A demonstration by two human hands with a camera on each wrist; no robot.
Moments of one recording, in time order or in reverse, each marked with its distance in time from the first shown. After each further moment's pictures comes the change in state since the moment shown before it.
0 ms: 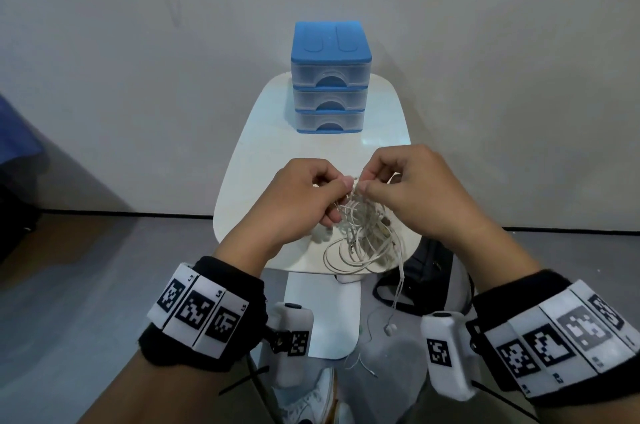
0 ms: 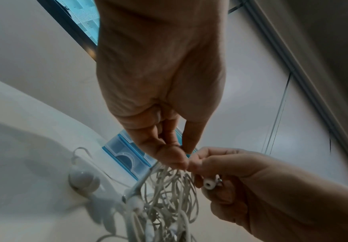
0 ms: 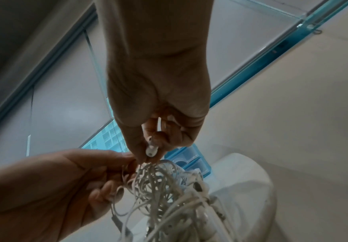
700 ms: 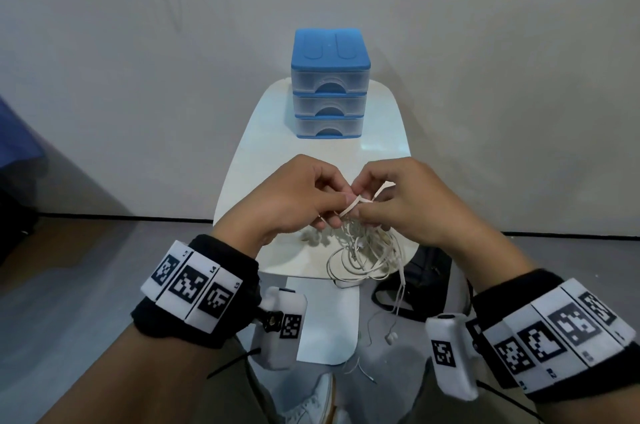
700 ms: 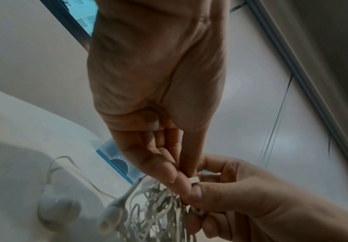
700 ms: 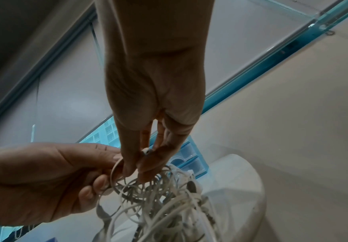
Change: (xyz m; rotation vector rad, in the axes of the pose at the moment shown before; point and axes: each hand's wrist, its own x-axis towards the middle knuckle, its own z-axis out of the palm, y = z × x) left_hand 0.007 0.012 -0.012 0.111 -0.167 -0.005; right_hand 0.002 0.009 0.002 0.098 -0.174 0.013
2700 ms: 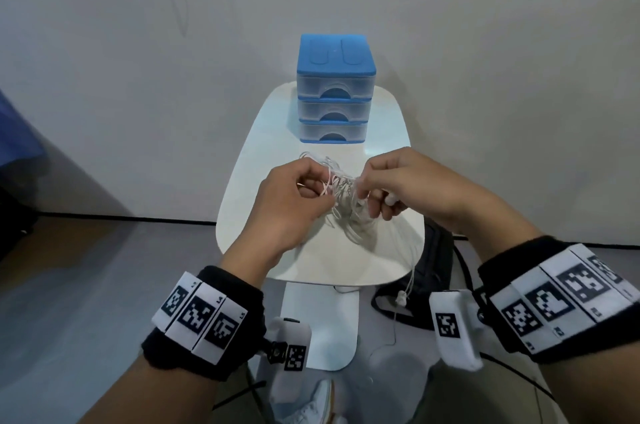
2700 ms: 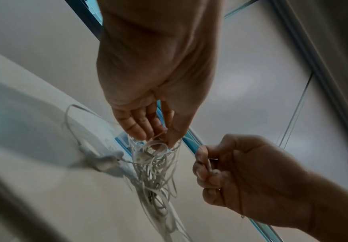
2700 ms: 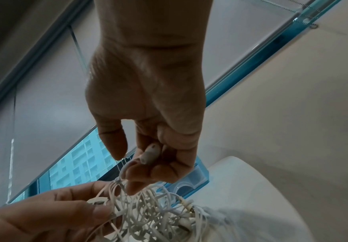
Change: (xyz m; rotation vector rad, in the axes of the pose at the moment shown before) left_hand 0.003 -0.030 0.010 -0.141 0.393 0.104; right_hand 0.020 -0.027 -0.016 0.062 -0.154 0.220
